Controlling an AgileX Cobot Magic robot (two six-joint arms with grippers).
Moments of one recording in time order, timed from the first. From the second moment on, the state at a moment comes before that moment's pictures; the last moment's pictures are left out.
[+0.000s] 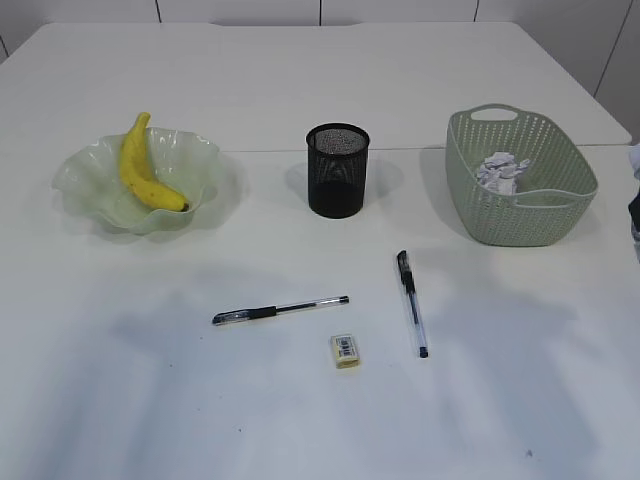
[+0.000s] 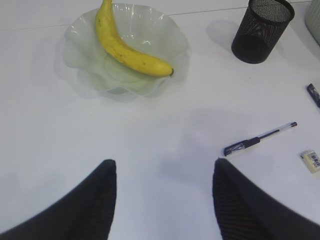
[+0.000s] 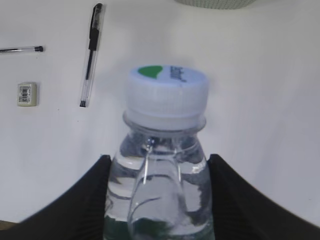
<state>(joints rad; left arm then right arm) -0.14 0.87 -0.72 -0.16 0.54 0.06 0.03 1.24 -1.09 0.14 1.05 -0.13</state>
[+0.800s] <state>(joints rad) -0.14 0.87 -0.72 -0.18 0.51 0.06 0.06 1.07 -0.97 0.30 0.89 -0.30</state>
